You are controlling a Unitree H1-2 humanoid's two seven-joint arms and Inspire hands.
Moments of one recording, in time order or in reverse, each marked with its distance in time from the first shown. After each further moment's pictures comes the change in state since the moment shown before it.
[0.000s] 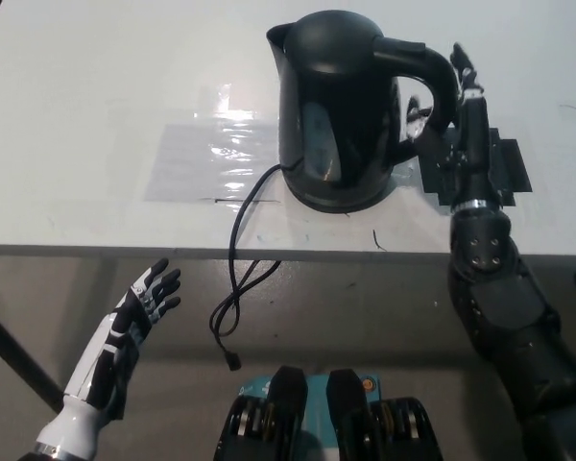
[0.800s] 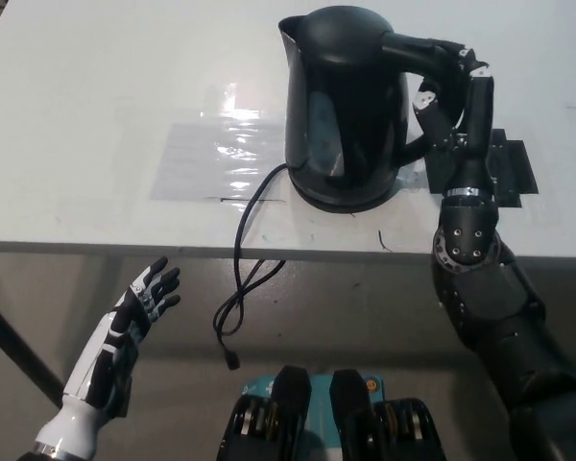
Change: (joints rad) left_arm 0.000 0.000 0.001 -0.006 0.000 -0.005 0.000; right_arm -0.040 0.034 0.004 -0.011 -0.066 -0.034 -0.213
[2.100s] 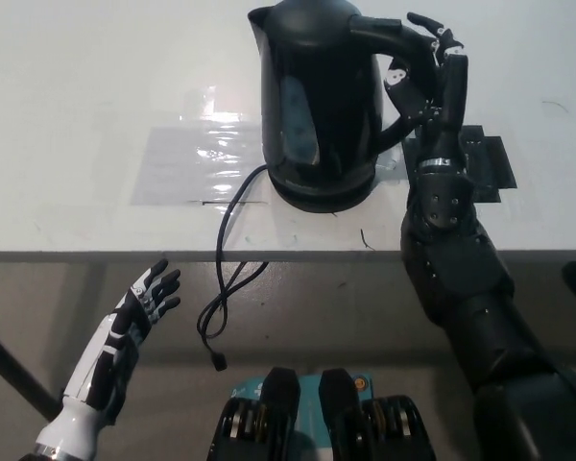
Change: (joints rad) left_arm 0.003 0.000 -0.002 0.002 0.000 -0.001 0.000; right_arm -0.080 0.091 -0.090 -0.002 0.063 0.109 0.094
